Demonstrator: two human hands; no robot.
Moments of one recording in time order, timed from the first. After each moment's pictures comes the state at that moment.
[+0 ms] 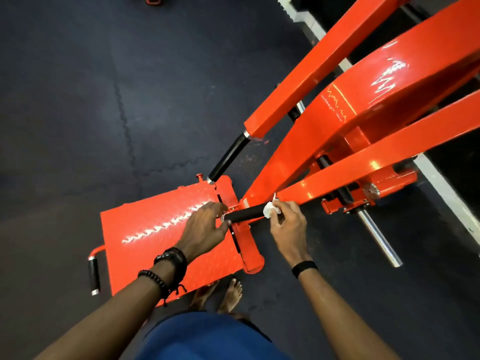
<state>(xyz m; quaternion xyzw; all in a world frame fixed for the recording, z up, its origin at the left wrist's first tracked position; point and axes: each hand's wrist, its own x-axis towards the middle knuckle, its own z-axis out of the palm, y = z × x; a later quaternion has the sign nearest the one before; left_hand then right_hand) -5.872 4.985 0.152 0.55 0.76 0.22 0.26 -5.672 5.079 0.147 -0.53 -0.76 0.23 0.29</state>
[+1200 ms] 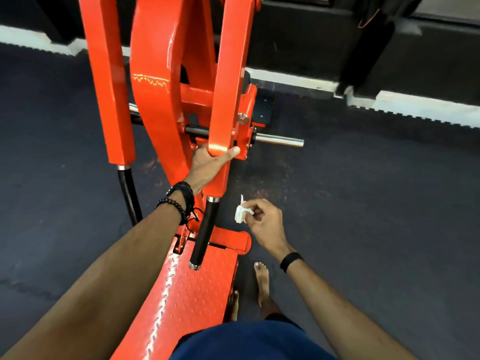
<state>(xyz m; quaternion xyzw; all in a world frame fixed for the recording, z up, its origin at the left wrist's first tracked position) -5.742 5.121 0.223 0.64 0.49 0.26 0.53 -5.644 4.942 0.159 -0.71 -0.42 0.27 0.50</state>
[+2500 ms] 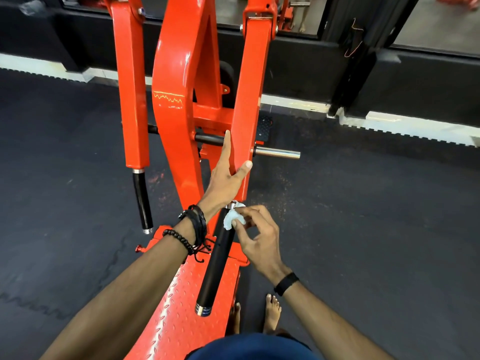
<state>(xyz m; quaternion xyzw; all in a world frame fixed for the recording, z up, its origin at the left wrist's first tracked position) -5.765 5.021 0.293 0.73 0.38 0.30 0.49 -5.709 4.888 0.214 -0.64 -0.50 0.12 0.57</state>
